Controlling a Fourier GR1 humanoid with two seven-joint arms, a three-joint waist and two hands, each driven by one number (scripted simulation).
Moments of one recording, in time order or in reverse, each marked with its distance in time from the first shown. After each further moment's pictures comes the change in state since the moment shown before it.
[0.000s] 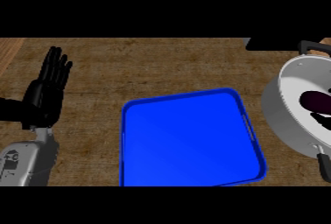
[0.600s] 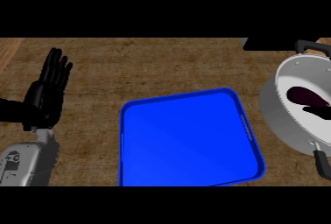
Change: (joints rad) left arm 0.007 -0.008 0.004 0.002 -0.015 0.000 -0.004; right arm -0.132 0.015 -0.057 0.159 -0.183 0.095 -0.192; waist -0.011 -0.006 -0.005
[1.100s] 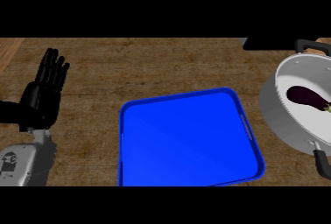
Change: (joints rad) left arm 0.007 0.003 0.018 -0.002 0.006 -0.011 -0.003; right arm -0.016 -0.030 -0.204 0.042 -0.277 0.116 0.065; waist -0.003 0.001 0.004
